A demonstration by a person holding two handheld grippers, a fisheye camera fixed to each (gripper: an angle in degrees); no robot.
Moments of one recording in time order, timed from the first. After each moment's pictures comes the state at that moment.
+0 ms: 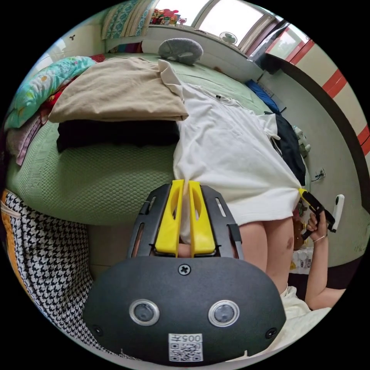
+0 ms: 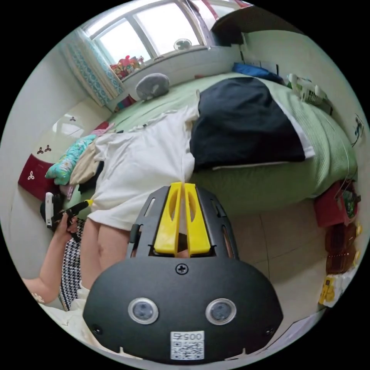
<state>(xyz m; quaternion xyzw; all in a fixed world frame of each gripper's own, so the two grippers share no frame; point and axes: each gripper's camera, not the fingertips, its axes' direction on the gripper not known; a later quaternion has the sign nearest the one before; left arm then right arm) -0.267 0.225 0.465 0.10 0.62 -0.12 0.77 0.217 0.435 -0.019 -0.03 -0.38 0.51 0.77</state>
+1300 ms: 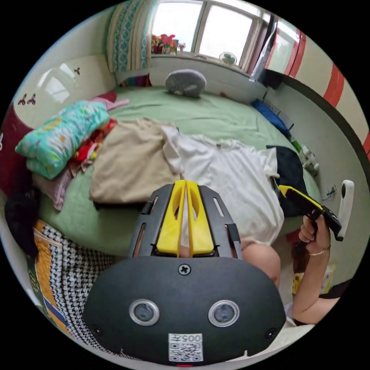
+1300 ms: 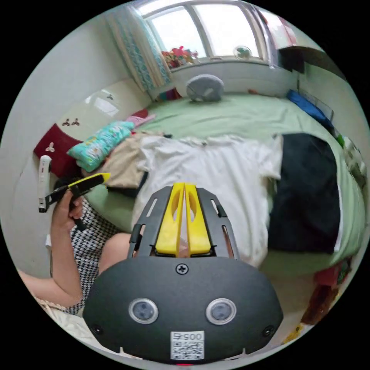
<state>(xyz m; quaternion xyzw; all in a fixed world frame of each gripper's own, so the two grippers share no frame) -0.448 0.054 0.393 0.18 0.52 -0.18 0.81 0.196 0.106 0.008 0.08 -0.44 0.39 0.81</state>
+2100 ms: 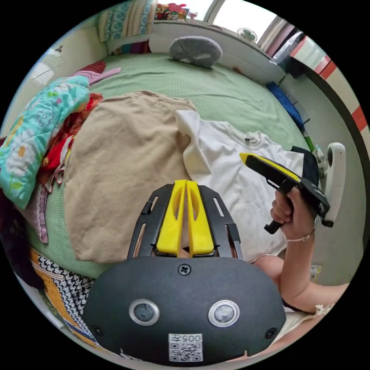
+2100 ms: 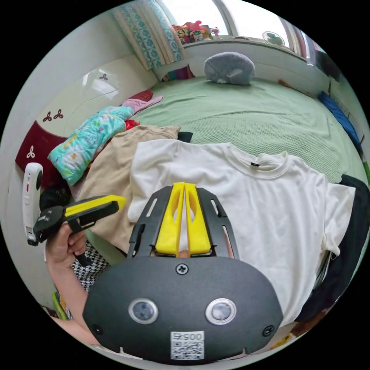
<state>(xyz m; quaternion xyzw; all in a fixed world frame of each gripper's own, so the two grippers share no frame) -0.439 -0.178 0.531 0.05 0.59 -0.09 0.80 0.054 -0.200 0.179 0.02 -0.46 0.35 0.81</state>
